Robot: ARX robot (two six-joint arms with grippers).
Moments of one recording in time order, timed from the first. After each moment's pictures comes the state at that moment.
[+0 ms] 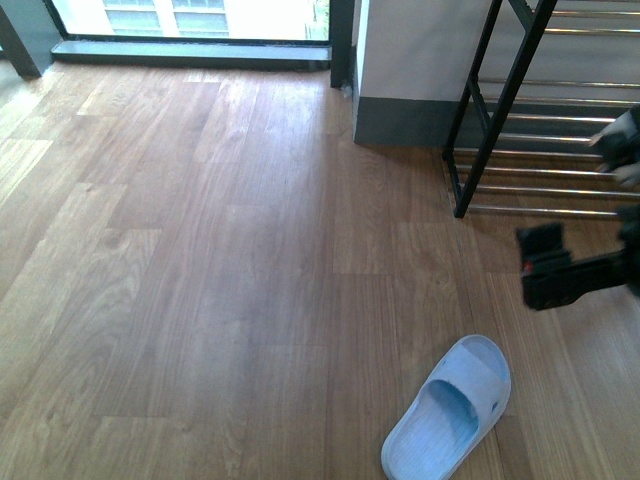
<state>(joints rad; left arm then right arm) -0.23 0.84 0.34 -0.02 -0.62 0.04 0.19 2.16 0.50 1.10 0.14 -0.17</state>
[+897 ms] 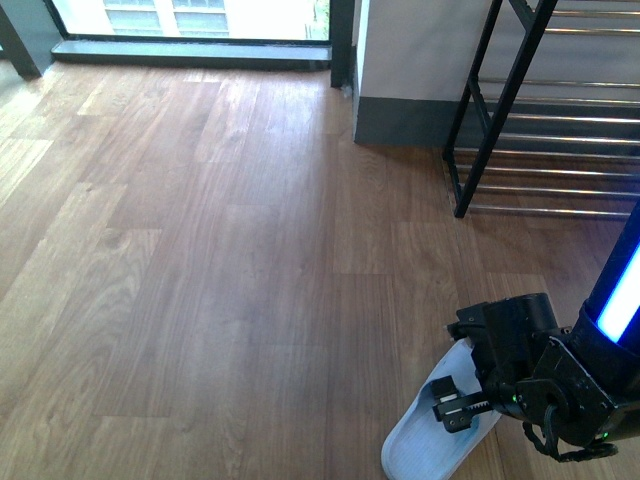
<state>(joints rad) -0.23 0.84 0.34 -0.02 -0.62 0.04 0.20 2.86 1.08 0.65 0.24 -0.14</state>
